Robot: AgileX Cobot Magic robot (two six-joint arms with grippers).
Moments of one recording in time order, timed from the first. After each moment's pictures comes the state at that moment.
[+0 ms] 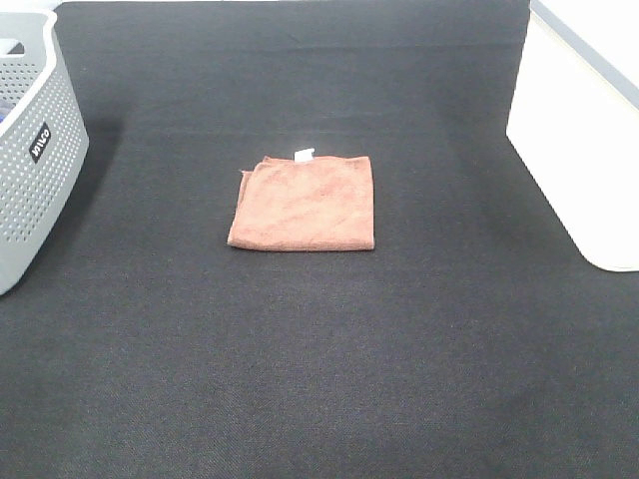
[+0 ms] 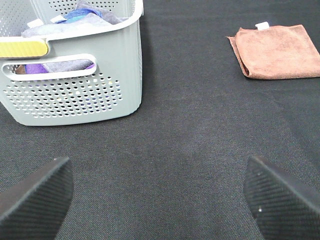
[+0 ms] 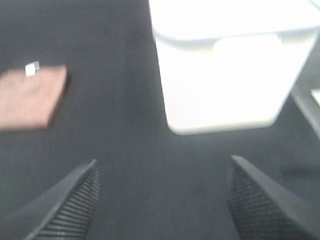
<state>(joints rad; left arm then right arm) -0.01 0.00 -0.50 -0.08 1.06 0.05 0.01 0.10 -0.54 0.01 0.89 0.04</state>
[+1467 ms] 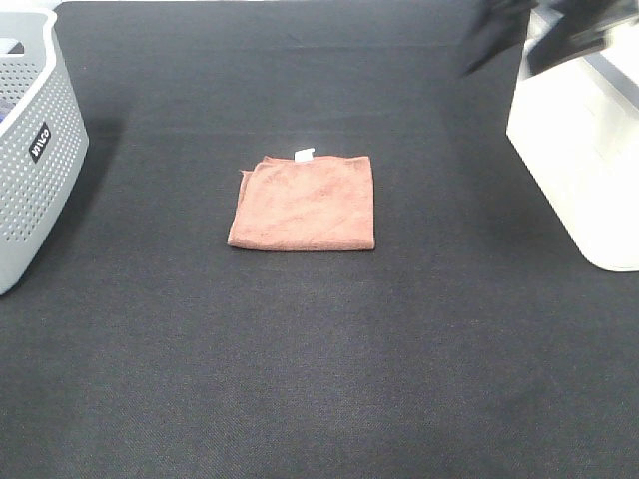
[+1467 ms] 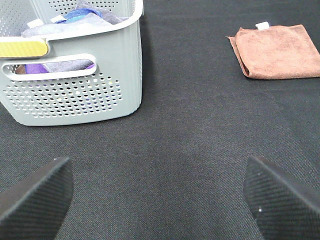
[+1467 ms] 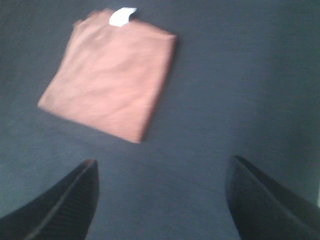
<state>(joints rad) -0.01 0.00 -0.50 -0.08 1.06 0.05 0.21 1.74 -1.50 0.37 0.91 -0.25</state>
